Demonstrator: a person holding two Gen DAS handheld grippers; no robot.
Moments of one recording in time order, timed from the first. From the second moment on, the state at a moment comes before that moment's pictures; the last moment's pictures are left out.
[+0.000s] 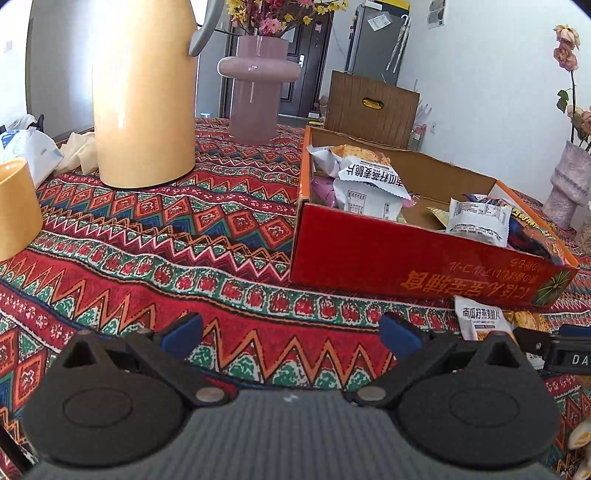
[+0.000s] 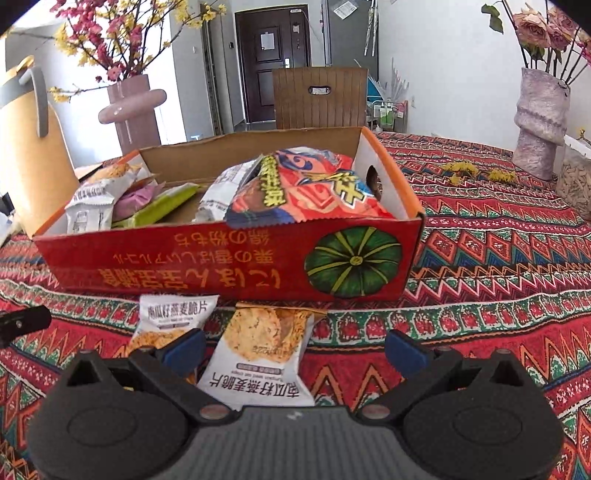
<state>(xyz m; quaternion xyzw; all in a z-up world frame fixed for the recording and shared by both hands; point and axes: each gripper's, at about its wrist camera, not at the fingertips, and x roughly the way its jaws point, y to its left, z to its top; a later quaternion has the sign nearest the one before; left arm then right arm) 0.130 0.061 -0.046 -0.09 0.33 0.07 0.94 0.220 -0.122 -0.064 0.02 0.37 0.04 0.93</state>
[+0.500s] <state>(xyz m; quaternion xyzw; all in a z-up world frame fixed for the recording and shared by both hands) 0.134 0.059 -0.052 -0.09 0.34 0.07 0.93 0.207 -0.125 -0.061 0.02 0.34 0.04 0.94</state>
